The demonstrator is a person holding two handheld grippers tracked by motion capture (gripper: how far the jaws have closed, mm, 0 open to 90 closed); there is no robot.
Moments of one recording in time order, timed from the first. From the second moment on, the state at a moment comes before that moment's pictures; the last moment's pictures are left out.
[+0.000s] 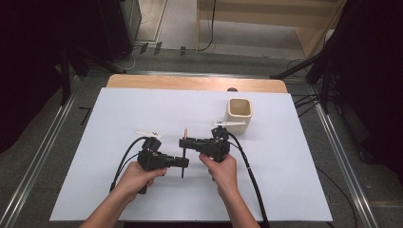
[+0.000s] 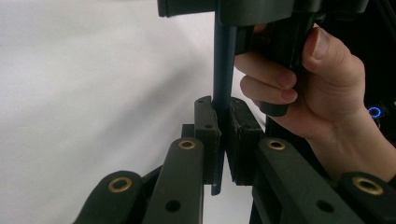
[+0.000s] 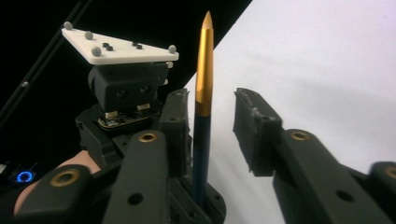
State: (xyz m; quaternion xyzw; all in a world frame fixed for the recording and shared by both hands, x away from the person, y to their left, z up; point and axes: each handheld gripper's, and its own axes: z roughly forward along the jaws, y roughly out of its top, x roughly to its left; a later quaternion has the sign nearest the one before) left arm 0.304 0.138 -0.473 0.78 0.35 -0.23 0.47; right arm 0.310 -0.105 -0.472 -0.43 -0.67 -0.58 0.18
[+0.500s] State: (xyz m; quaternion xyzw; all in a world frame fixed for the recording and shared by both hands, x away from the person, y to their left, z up) left arm 0.305 0.138 -0.474 0.78 0.35 -0.23 0.47; right arm 0.310 -0.101 -0.470 -0.42 -0.67 -0.58 0.19
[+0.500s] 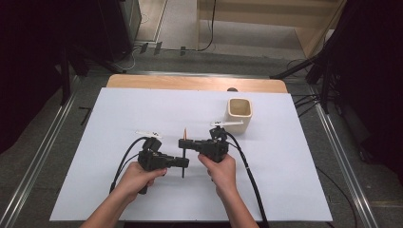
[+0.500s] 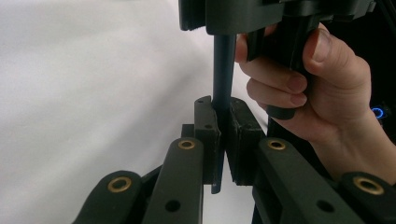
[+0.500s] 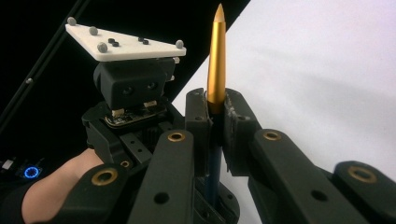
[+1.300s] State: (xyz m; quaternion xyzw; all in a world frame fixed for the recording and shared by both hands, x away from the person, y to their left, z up) left arm 0.301 0.141 -0.471 0.81 0.33 -0.17 0.45; right arm 0.312 -0.108 -0.463 -0.43 -0.69 -0.56 0.16
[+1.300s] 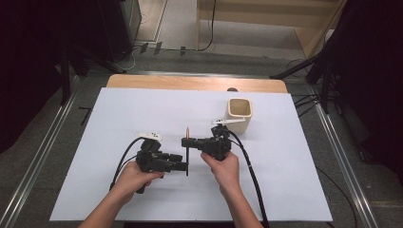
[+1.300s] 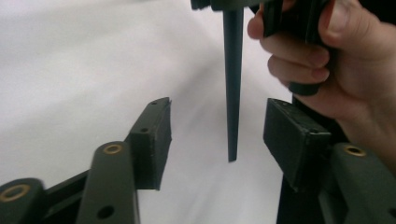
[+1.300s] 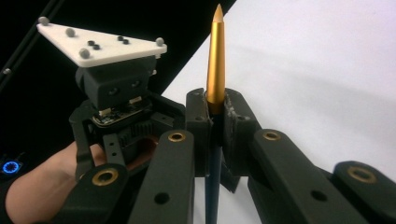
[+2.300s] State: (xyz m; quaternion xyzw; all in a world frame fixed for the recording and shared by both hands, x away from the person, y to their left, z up) left arm 0.289 0.162 -0.467 0.87 0.29 -0.06 0.40; right arm 0.319 -0.131 -0.455 -0.44 -0.71 -0.53 0.11
